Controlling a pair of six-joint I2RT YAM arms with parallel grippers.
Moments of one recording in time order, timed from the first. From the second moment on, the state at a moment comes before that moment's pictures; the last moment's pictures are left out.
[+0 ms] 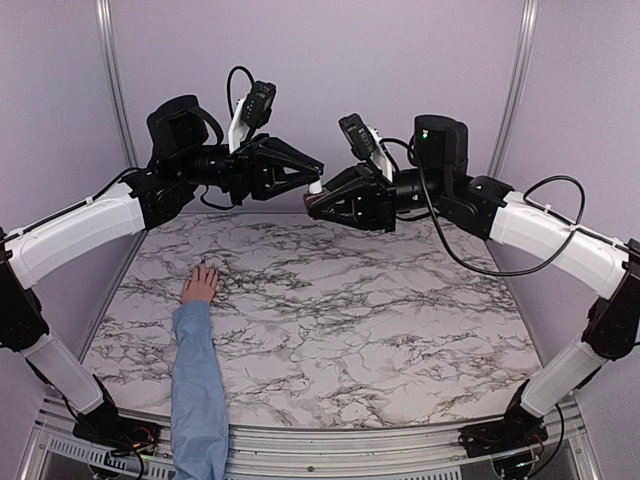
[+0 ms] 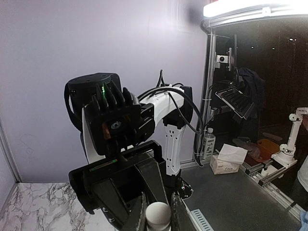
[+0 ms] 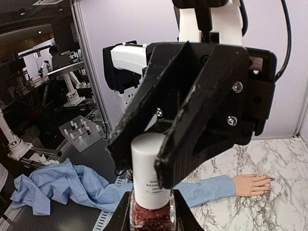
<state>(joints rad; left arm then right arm) -0.75 1.58 1.53 0.26 1.13 -0.23 0.79 1.53 1.50 -0.06 -1.05 0.06</state>
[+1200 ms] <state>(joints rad) -0.69 1.49 1.44 -0.05 0.33 -0.24 0.80 1.48 1.42 -0.10 -0.23 -0.08</state>
